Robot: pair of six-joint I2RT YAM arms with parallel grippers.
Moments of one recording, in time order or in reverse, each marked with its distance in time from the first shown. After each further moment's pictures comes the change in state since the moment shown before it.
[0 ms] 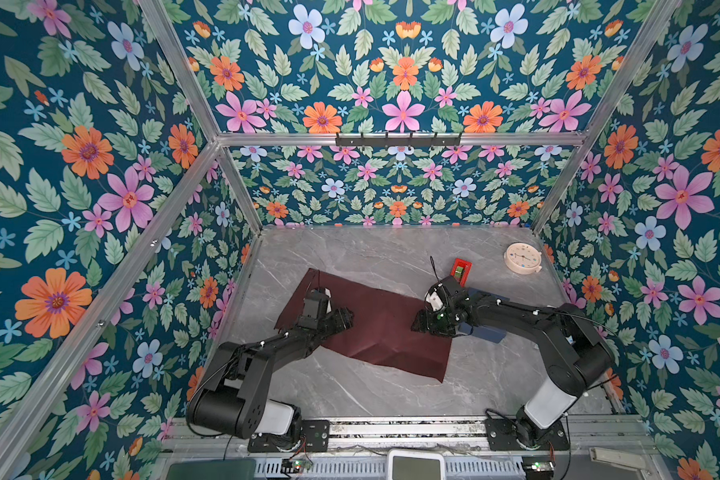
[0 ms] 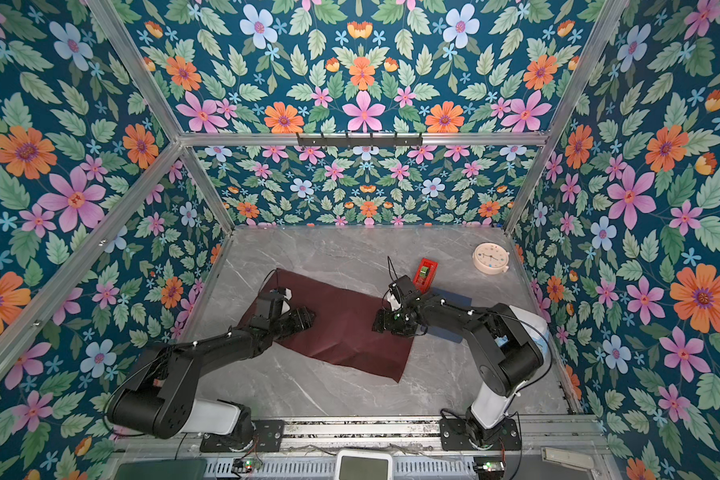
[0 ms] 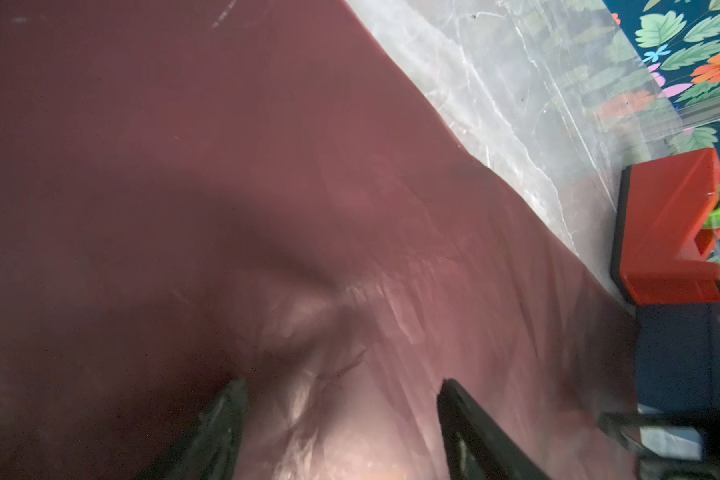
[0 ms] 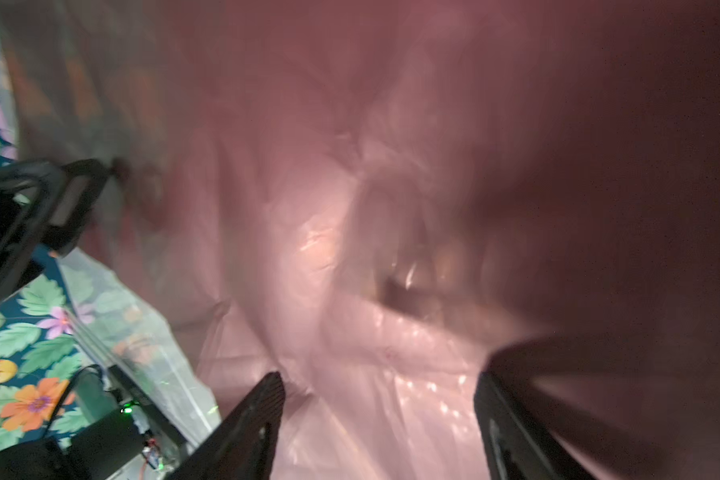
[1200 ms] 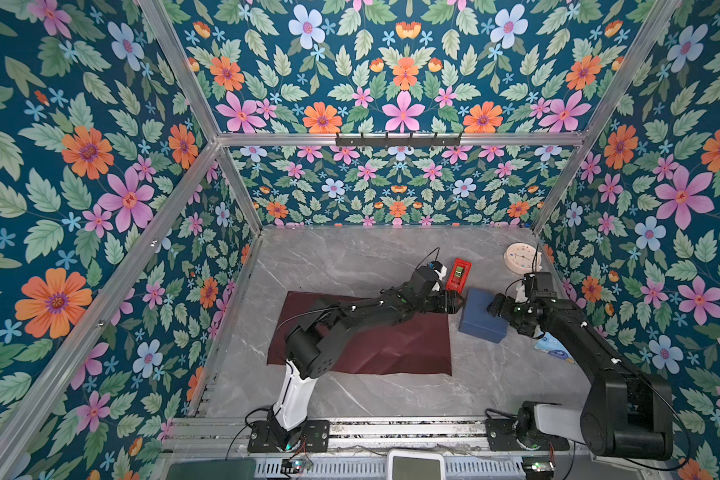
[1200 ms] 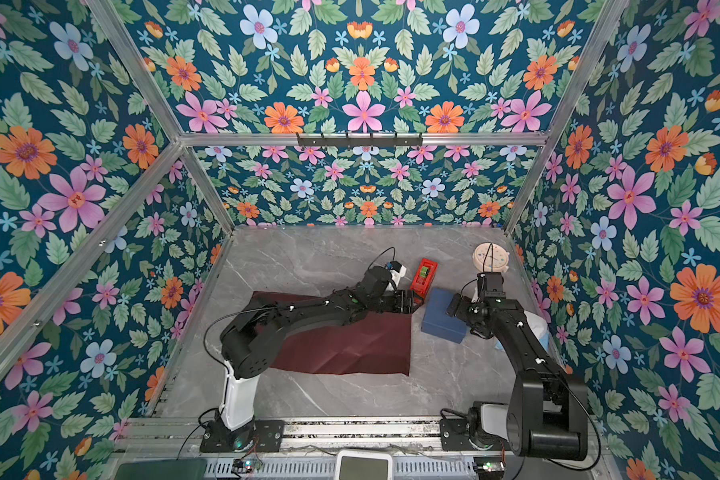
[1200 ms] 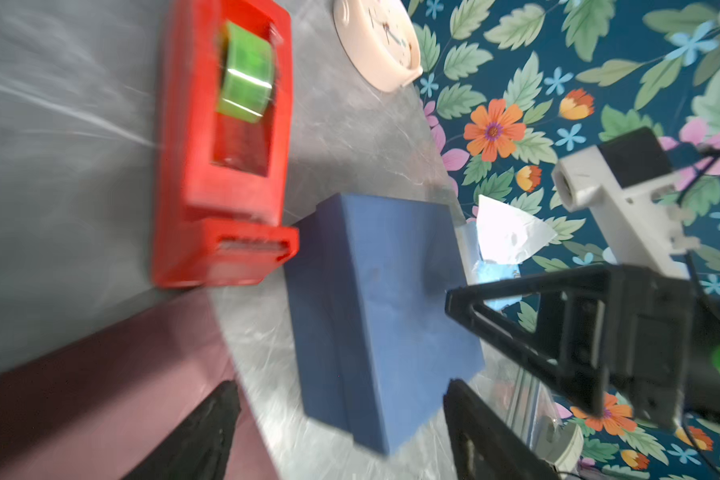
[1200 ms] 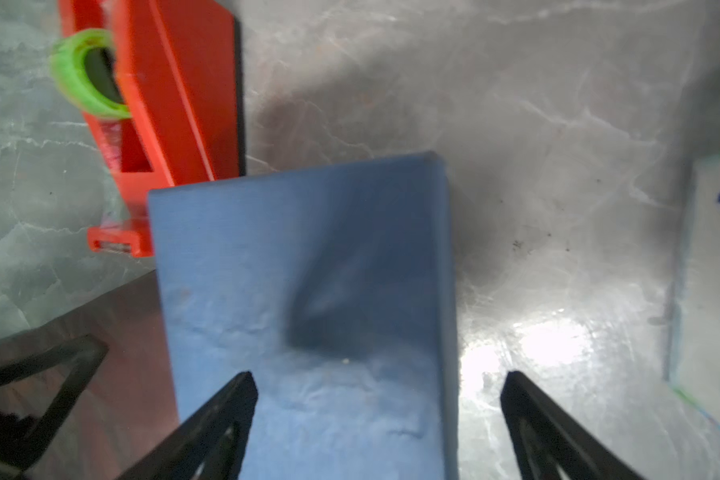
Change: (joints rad) left arm -0.615 0.723 0.993 -0.014 0.104 -0.090; right arm -0.657 -0.438 -0.183 -0.194 0.178 -0.150
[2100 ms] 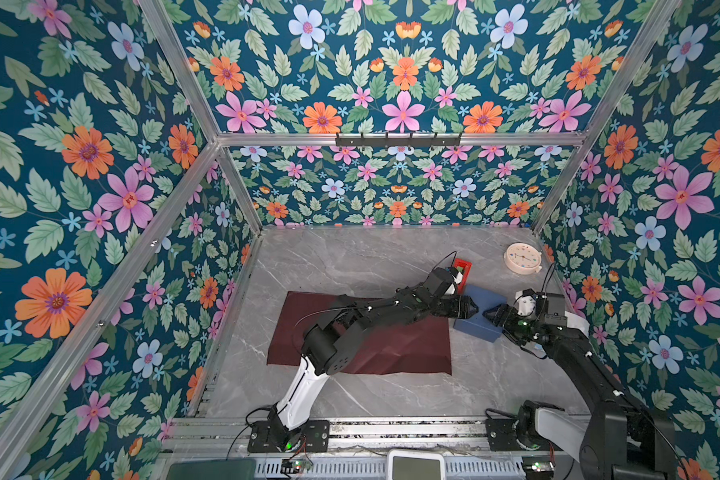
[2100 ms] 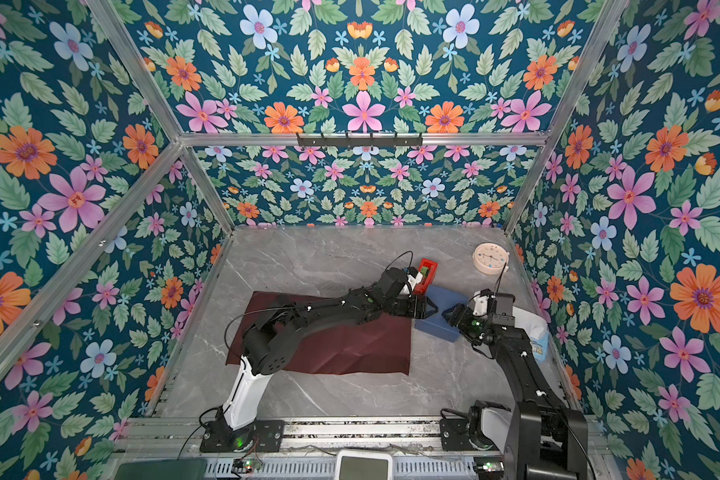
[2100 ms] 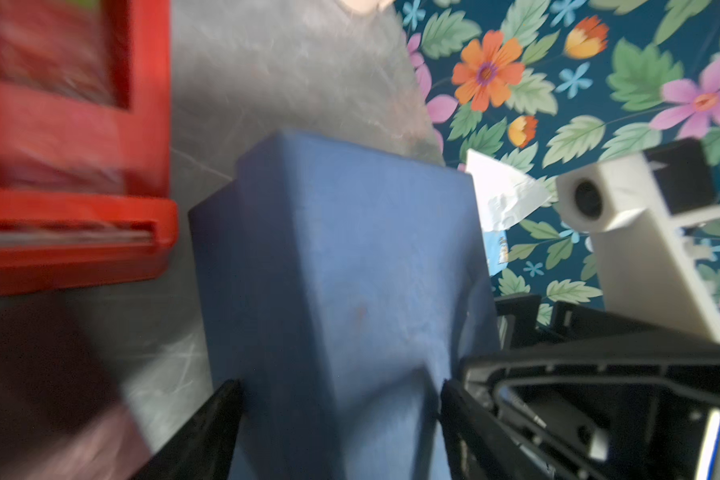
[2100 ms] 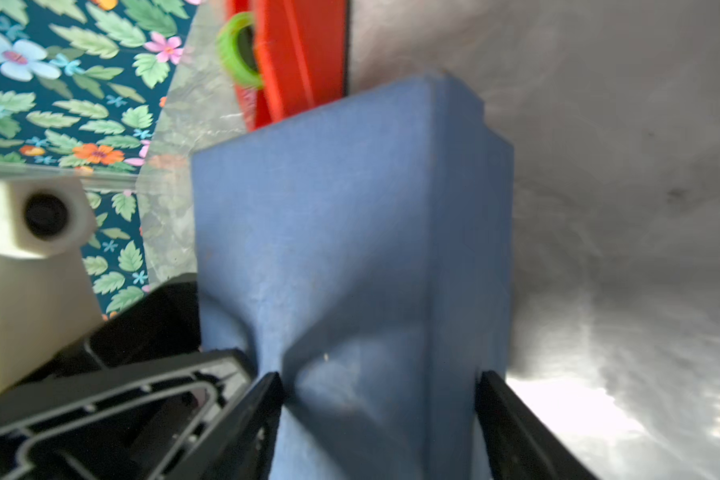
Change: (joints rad) left arm -0.046 0.028 0.070 -0.071 0.080 -0.033; right arm 0.004 -0.212 -0.226 0.227 -0.333 0.103
